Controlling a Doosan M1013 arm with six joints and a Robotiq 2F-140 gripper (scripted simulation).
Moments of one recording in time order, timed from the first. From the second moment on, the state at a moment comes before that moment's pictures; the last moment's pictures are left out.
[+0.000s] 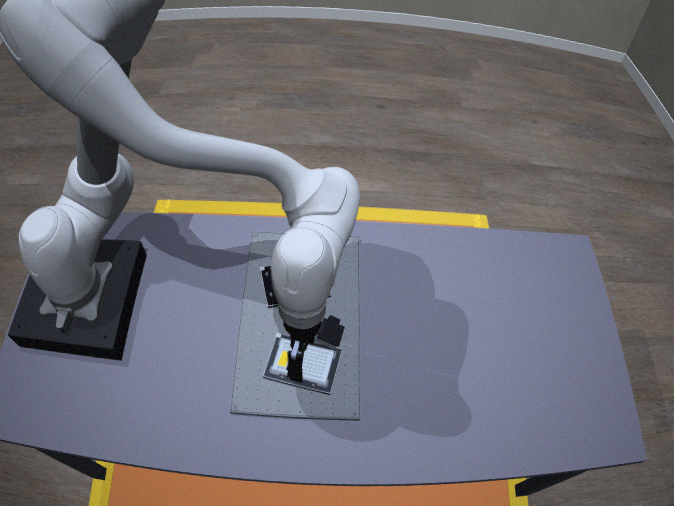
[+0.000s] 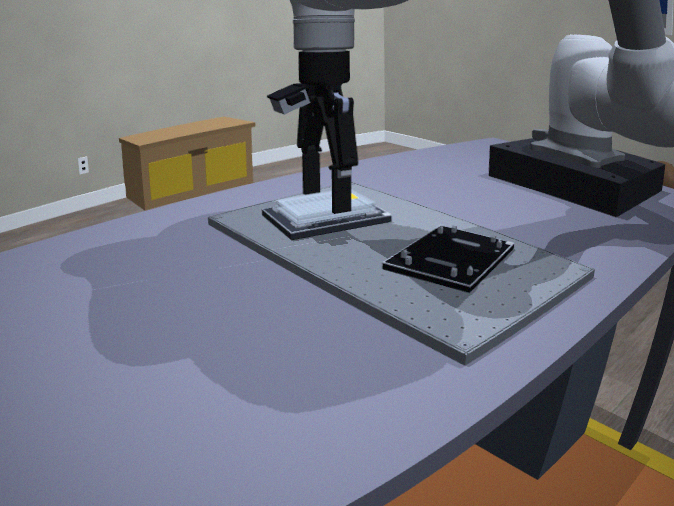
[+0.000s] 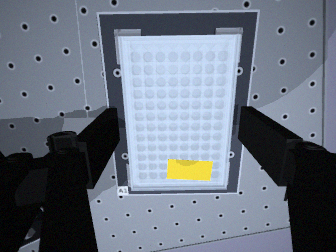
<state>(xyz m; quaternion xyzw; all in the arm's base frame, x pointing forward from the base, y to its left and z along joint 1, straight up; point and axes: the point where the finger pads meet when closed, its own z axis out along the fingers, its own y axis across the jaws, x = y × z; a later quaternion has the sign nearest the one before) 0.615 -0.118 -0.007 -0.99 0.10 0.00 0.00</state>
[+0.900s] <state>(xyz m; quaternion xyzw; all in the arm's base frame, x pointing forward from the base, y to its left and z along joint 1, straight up) 0.616 -0.118 0.033 -0.99 0.10 0.00 0.00</state>
